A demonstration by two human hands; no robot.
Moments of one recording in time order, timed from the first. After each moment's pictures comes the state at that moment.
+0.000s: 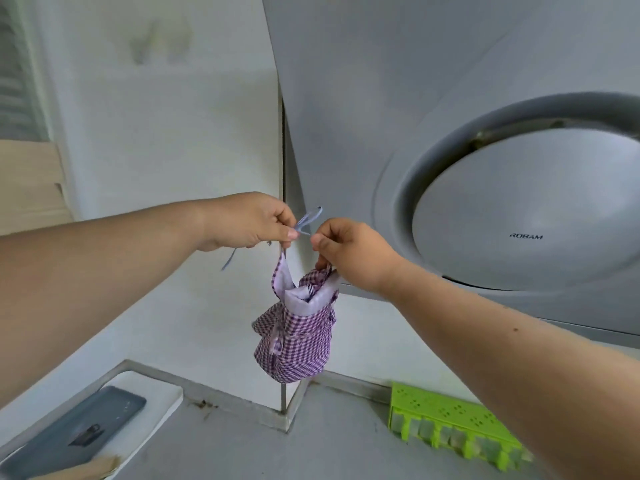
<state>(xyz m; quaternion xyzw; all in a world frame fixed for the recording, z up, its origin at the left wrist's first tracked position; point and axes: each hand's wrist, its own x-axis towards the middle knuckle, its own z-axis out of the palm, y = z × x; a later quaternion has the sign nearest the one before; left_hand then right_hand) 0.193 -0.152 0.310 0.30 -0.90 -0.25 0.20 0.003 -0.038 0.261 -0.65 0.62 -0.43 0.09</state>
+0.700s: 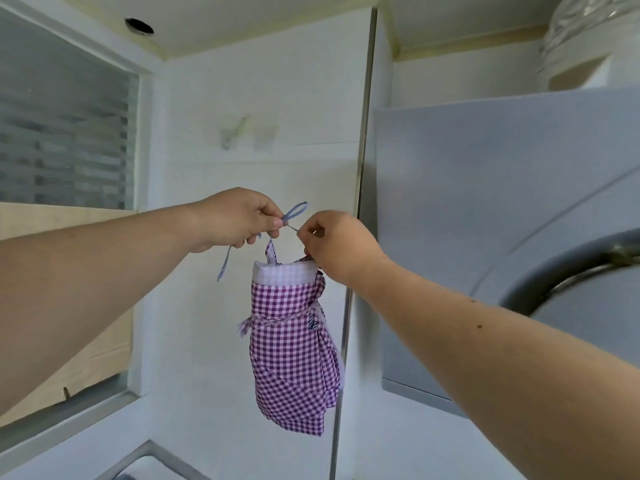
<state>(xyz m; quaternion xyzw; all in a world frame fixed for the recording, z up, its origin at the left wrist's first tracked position) 0.300 -0.260 0.414 0.36 -0.83 -0.19 0.37 0.108 -0.183 0.381 -0.69 0.58 -0.43 -0.07</state>
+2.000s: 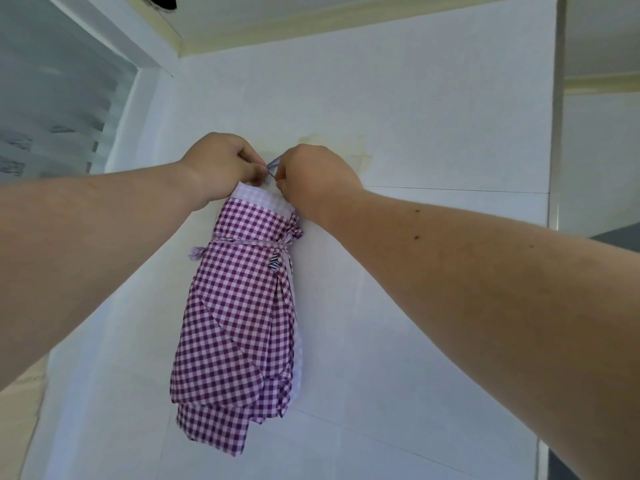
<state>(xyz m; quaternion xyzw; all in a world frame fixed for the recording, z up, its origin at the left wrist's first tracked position) 0.368 -0.594 0.555 0.31 -0.73 -0.06 0.60 0.219 -0.520 0.567 -0.64 0.58 -0.26 -0.43</state>
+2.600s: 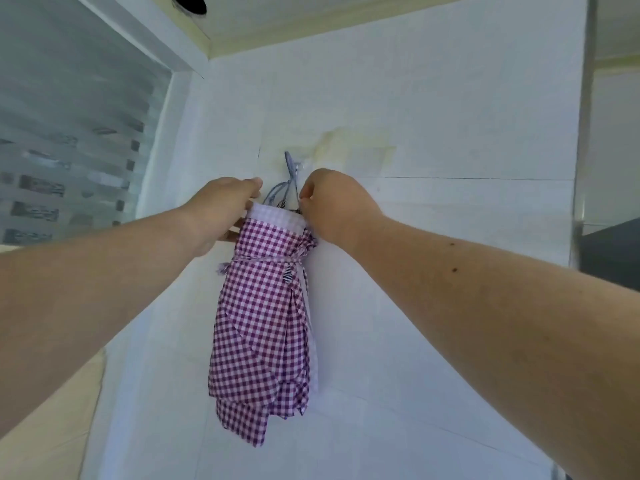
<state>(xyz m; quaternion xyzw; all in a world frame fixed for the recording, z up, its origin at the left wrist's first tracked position) 0.386 -0.566 0.486 0.34 -0.65 -0.33 0.60 0.219 -0.508 0.523 -0.68 0.60 -0.31 -0.29</state>
